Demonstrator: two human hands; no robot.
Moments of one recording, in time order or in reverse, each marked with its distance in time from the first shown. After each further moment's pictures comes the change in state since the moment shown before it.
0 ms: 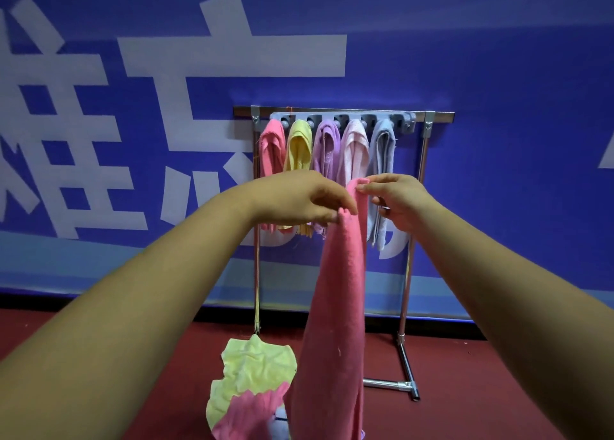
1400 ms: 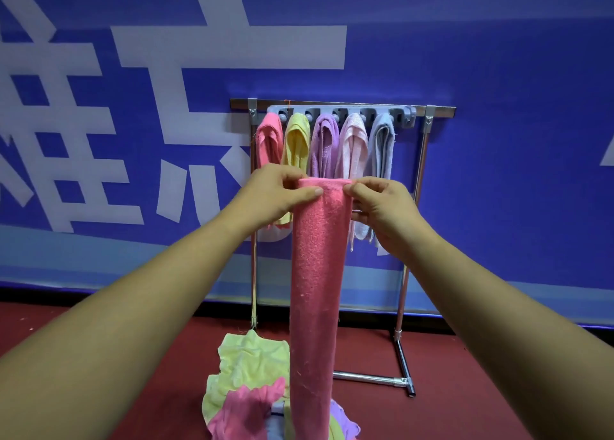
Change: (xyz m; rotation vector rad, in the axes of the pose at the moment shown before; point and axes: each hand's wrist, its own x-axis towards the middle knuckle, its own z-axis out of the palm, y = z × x) left_hand -0.002 -0.034 0.028 -0.305 0.566 -0.227; right_hand -0.042 0.013 0.024 0.109 -0.115 -0.237
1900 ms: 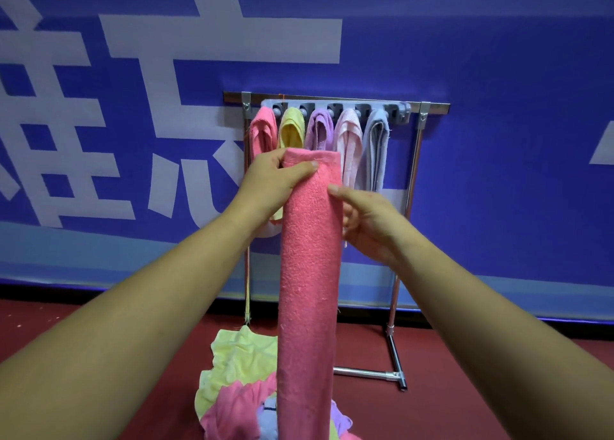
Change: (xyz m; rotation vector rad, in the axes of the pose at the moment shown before) left_hand 0.009 0.006 0.019 -0.435 0.199 -0.099; right_hand -0.006 0.015 0.004 0.283 -0.229 0.240
